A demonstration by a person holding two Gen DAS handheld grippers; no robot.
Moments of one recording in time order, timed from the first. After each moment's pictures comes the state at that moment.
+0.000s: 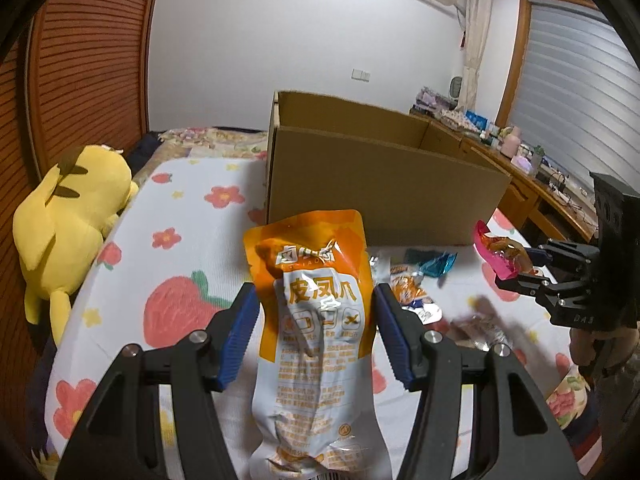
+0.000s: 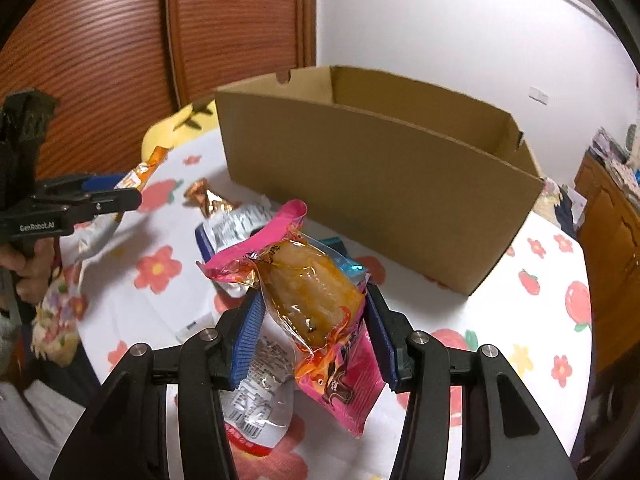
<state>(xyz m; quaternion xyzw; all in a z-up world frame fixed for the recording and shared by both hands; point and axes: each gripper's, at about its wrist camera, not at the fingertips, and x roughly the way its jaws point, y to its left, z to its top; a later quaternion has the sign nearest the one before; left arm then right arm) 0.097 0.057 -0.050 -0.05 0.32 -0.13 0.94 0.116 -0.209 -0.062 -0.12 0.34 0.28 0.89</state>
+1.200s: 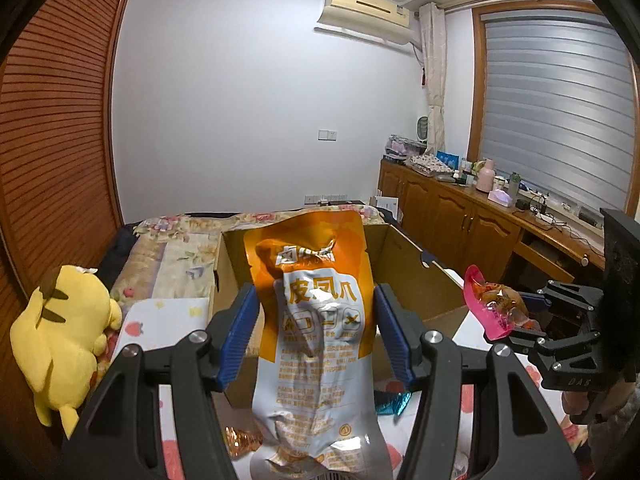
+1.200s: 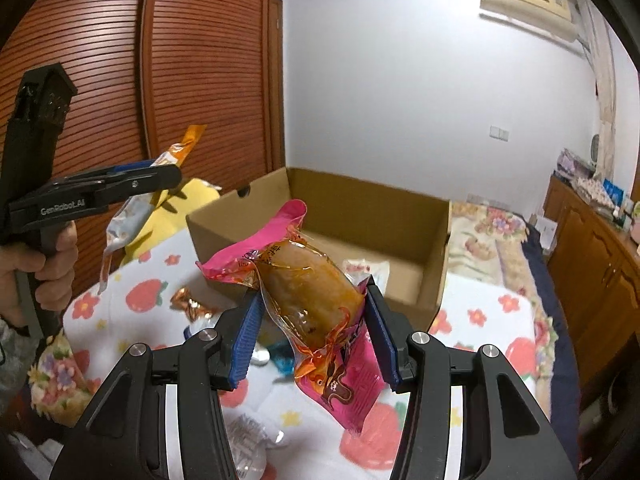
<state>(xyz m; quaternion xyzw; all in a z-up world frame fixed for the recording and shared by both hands) 0.162 0.008 0.068 -0.01 0.21 -0.17 0.96 0.130 -0.229 0.023 -0.07 0.25 0.24 0.94</state>
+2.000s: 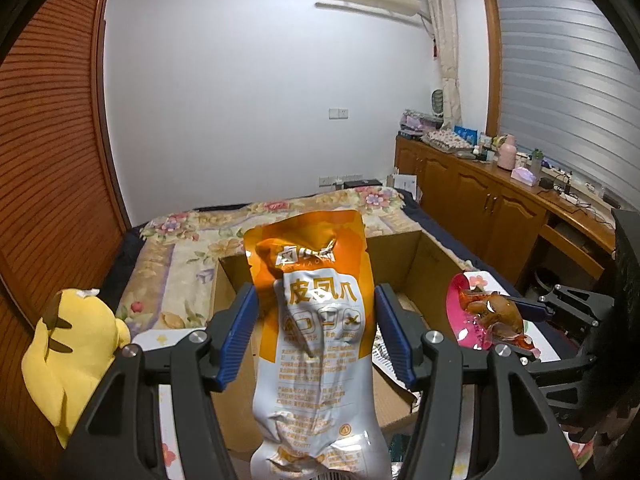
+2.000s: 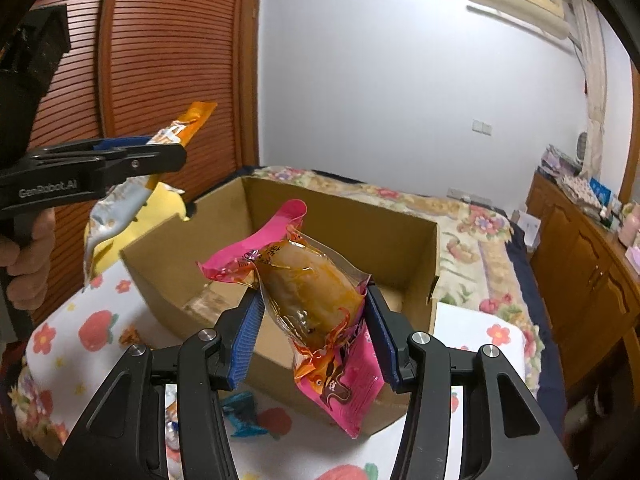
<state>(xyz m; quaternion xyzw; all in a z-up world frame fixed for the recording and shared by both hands) 0.253 -0.025 0.075 0.03 0.26 -0.14 0.96 0.215 -0.216 0.022 -0.08 0.27 0.19 0.94</state>
